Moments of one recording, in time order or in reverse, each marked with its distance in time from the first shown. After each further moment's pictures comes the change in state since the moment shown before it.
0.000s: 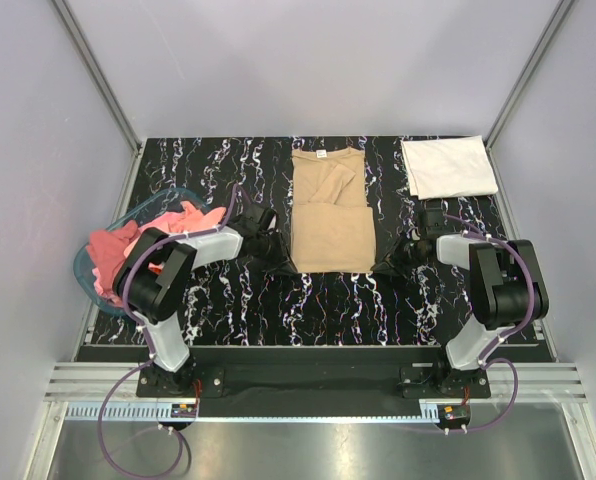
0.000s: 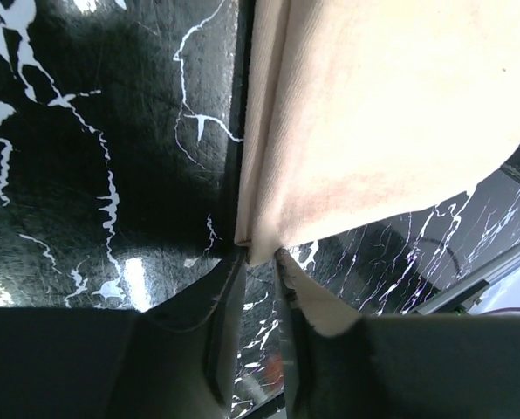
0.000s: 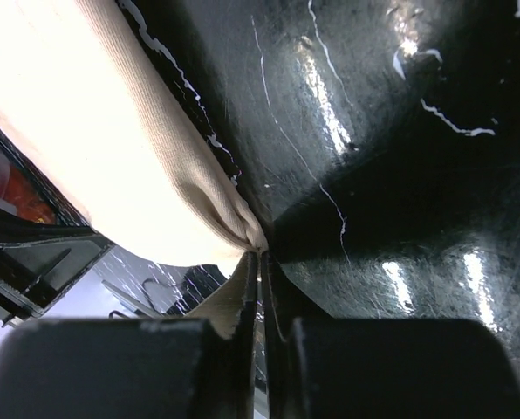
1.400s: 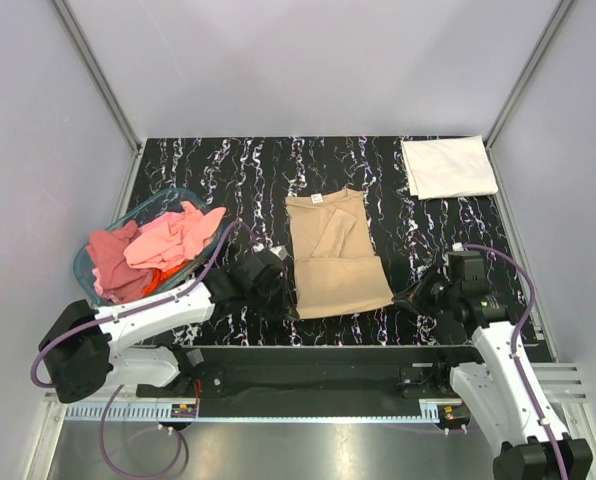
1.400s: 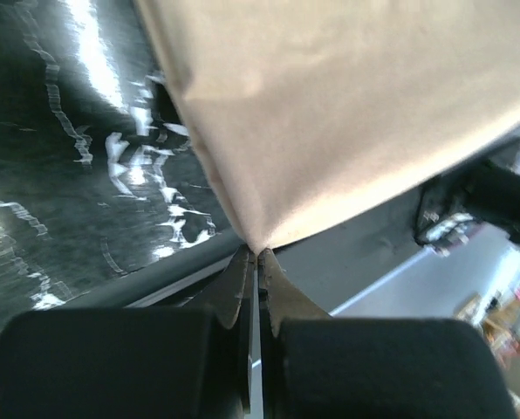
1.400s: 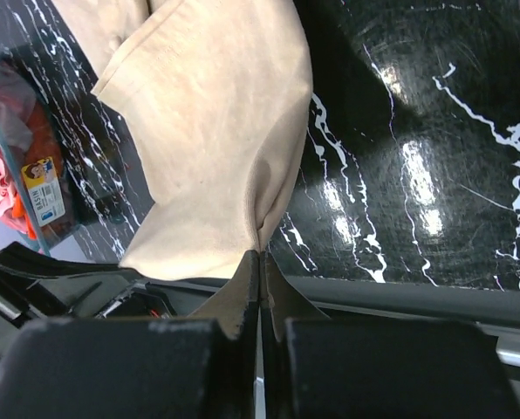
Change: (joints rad) left arm -0.407 -0.591 -0.283 -0.165 -0.201 -0.192; right arm 0.011 -1.013 -0.233 -0.556 0.134 0.059
